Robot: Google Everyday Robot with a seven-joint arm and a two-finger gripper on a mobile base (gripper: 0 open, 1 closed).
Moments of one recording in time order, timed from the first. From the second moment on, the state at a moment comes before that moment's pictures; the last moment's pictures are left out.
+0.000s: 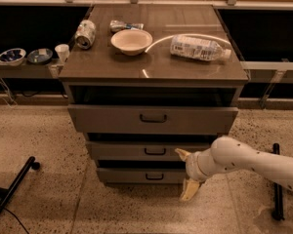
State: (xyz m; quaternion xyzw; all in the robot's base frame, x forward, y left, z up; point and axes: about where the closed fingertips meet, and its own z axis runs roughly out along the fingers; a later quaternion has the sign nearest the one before) arm 0.508 -0.129 0.475 -0.68 0.67 0.12 0.26
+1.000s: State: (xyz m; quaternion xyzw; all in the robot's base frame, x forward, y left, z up) arm 0.618 -0.150 0.421 -0.70 0.68 0.00 0.24
